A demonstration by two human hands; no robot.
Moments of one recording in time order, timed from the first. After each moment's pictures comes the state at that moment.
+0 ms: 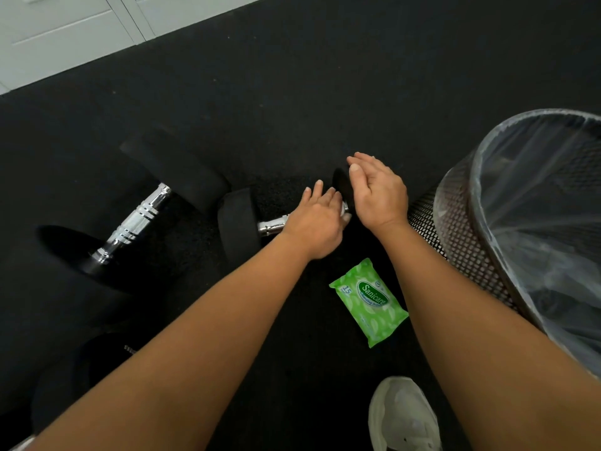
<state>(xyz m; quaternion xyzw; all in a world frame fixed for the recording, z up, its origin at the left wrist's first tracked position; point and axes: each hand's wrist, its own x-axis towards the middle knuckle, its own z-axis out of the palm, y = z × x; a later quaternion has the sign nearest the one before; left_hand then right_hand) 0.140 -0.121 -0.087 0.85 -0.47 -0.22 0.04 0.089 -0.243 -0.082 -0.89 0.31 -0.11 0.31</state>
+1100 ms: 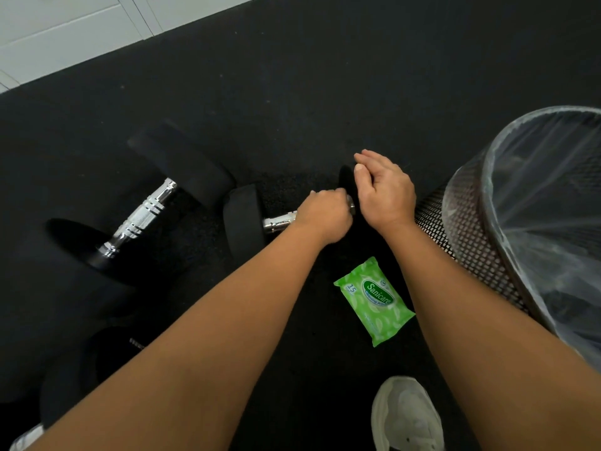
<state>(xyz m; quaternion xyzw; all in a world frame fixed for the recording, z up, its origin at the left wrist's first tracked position) 0.142 -0.137 -0.075 0.89 -0.37 -0.27 0.10 0.090 -0.242 -0.084 -0.89 0.32 -0.13 0.30</state>
